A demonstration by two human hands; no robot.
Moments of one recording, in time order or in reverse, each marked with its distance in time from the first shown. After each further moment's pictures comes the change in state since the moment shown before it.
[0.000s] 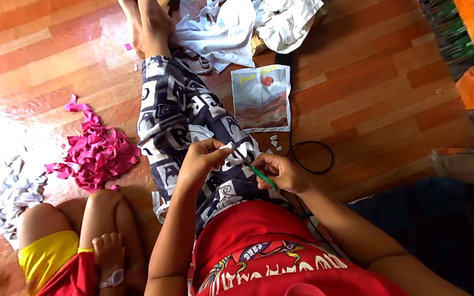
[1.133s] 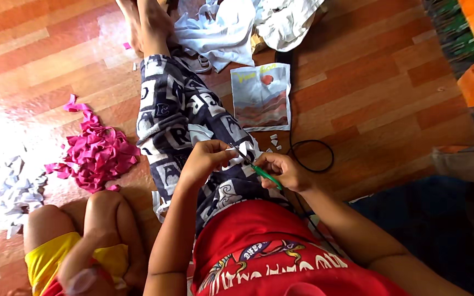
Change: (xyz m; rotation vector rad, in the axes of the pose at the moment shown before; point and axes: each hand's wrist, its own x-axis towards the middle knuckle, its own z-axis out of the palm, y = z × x) left_hand 0.005 0.001 0.002 0.075 -0.116 -0.036; right_hand -0.003 0.000 -0.006 0.031 -0.025 0.001
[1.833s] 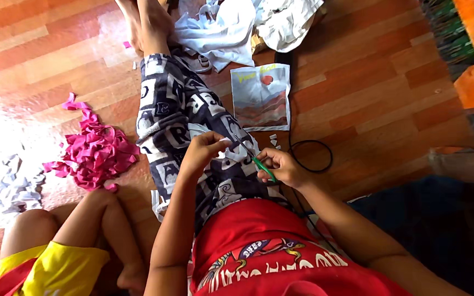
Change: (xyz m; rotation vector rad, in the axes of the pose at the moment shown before) left_hand 0.025 -0.016 -0.012 0.082 0.109 0.012; right_hand 0.001 0.006 -0.003 -0.142 0.171 0.100
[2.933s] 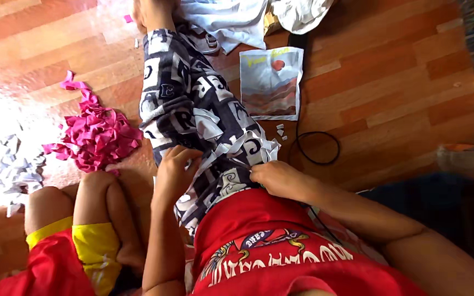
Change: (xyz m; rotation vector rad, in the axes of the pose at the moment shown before) left_hand -0.085 -0.024 -0.047 0.857 0.200 0.249; right_hand 0.003 -0.024 0.037 -1.214 -0.631 0.032
